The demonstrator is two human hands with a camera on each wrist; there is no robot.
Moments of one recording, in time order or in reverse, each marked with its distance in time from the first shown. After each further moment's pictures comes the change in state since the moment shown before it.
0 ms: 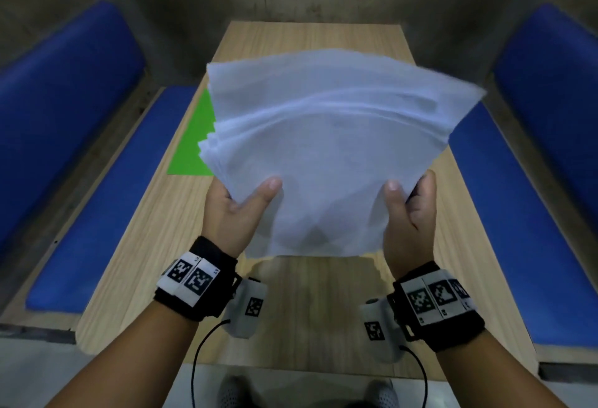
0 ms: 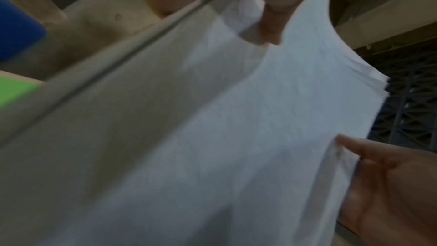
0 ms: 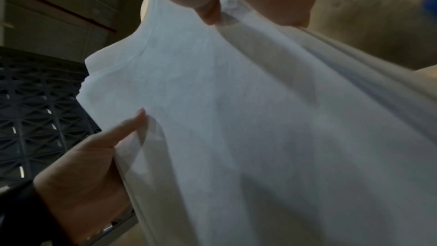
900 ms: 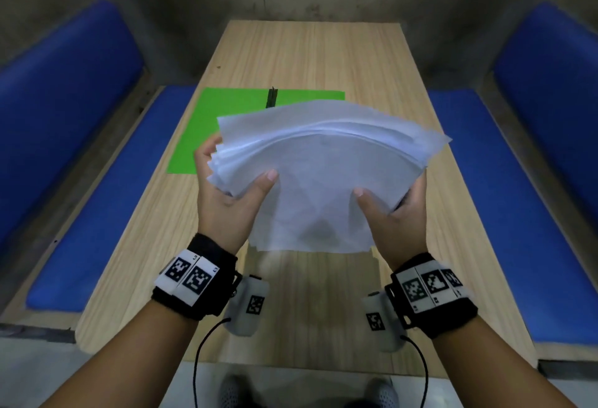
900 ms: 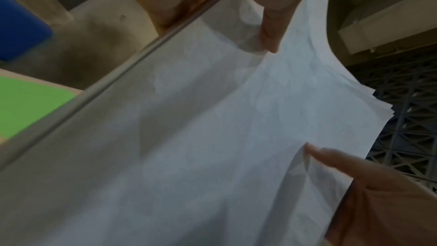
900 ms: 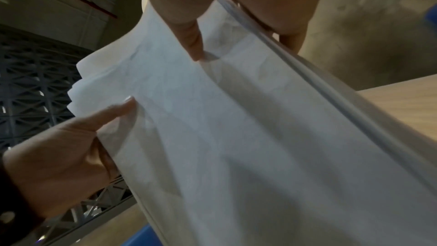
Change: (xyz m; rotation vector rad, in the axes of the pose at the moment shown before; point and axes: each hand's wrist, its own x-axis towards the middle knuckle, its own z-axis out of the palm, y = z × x) left_hand 0.003 0.015 0.005 0.041 0.138 0.026; right_hand 0.004 0.003 0.000 -0.042 -0.080 0.075
